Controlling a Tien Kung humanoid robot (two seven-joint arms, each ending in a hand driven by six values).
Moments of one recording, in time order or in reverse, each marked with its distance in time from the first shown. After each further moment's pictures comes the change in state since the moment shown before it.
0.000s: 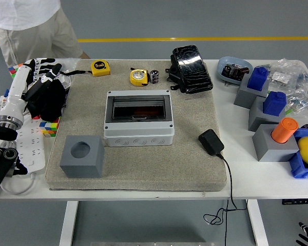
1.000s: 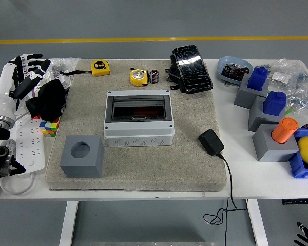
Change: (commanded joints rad) left arm 0.015 -0.011 -0.054 -0.005 -0.081 -0.015 -0.020; right arm -0.001 0.010 -0.002 0.000 -0.006 0.005 -0.005
